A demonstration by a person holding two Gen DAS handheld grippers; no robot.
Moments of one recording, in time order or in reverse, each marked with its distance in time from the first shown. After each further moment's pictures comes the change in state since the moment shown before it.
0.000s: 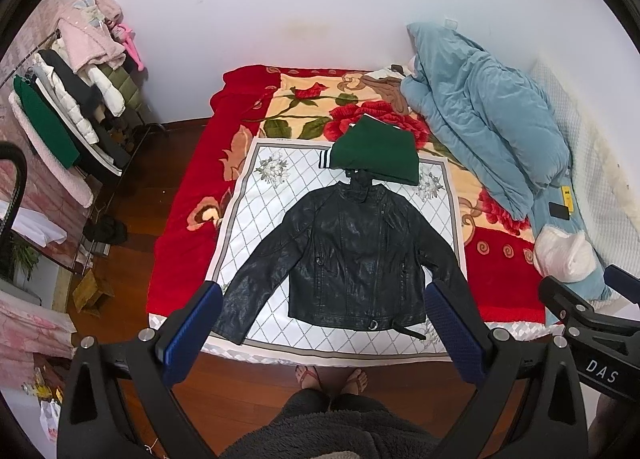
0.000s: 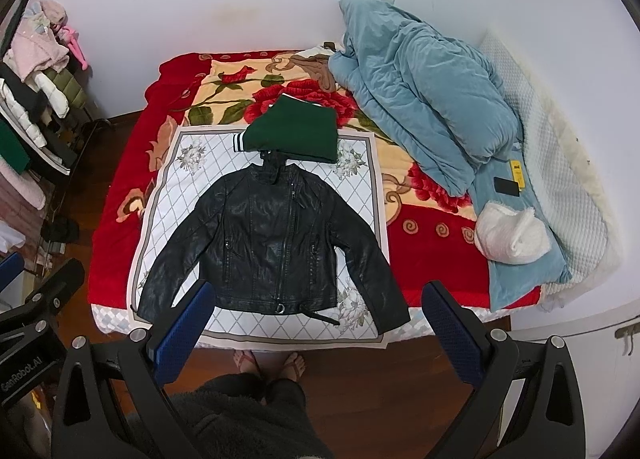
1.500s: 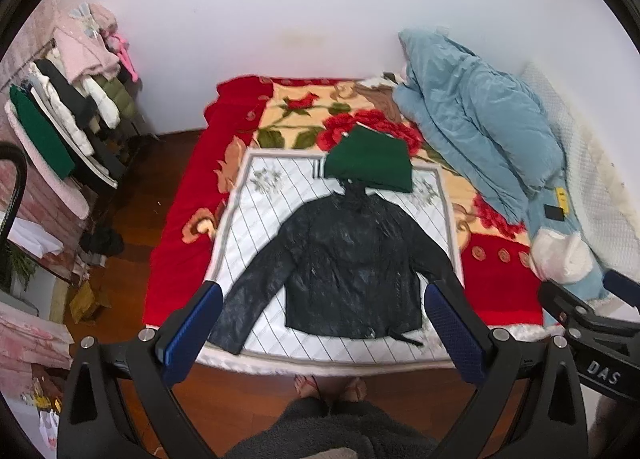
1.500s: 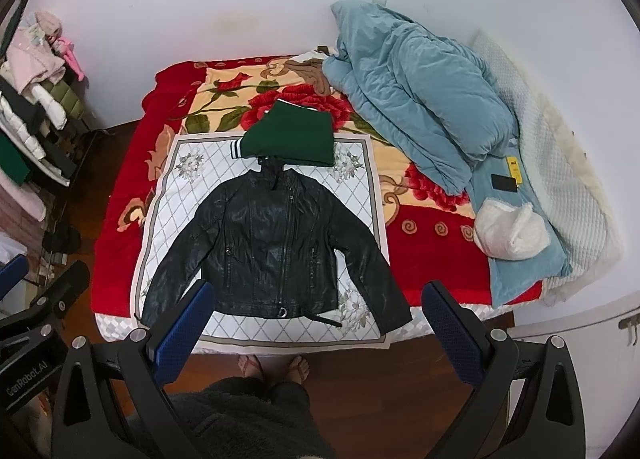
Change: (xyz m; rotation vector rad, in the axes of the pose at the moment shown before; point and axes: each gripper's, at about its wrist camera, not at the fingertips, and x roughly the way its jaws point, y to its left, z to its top) left arm 0.002 -0.021 0.029 0.012 -0.045 0.009; right arm -0.014 -0.005 0.018 0.030 -0.004 -0.002
